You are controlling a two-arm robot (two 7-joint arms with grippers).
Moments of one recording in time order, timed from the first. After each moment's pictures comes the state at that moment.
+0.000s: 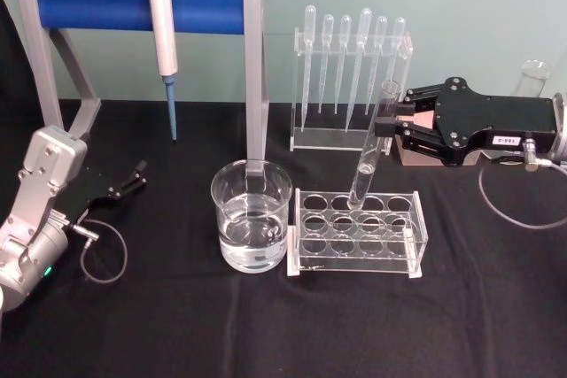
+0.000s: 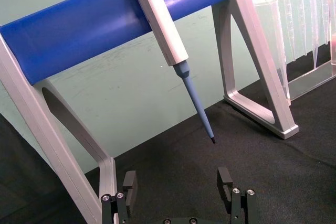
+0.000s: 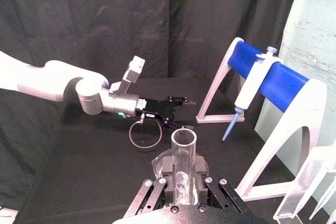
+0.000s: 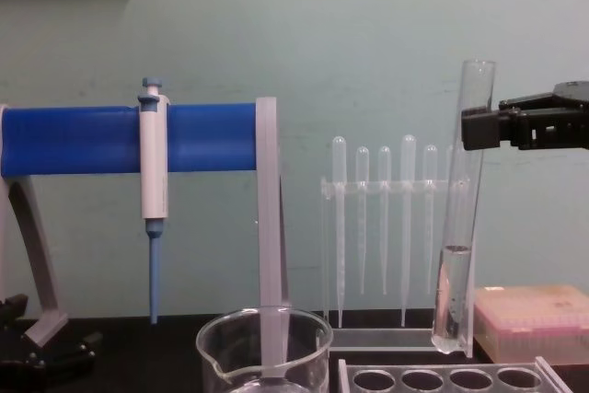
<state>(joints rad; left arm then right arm) -0.20 0.60 0.45 -1.41 -0.25 -0.12 0.03 0.64 0.80 -0.59 -1.50 0.76 0.08 1.01</state>
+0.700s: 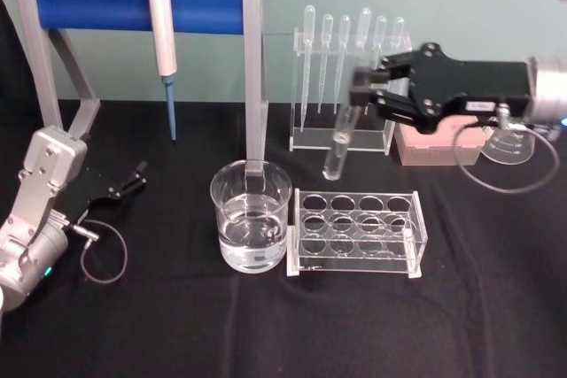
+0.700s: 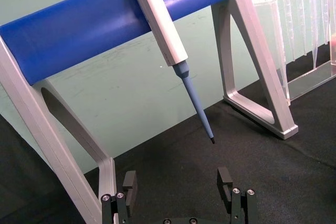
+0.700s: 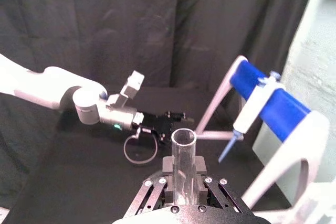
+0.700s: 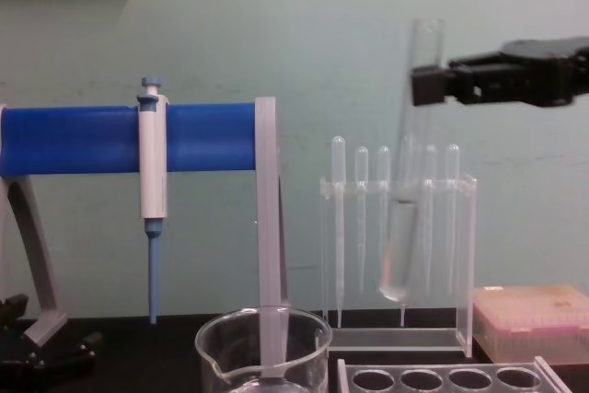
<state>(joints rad) -0.20 0.60 0.45 -1.41 -0.25 -0.12 0.03 0.76 0.72 -0.64 -1.44 0.73 0.07 1.04</state>
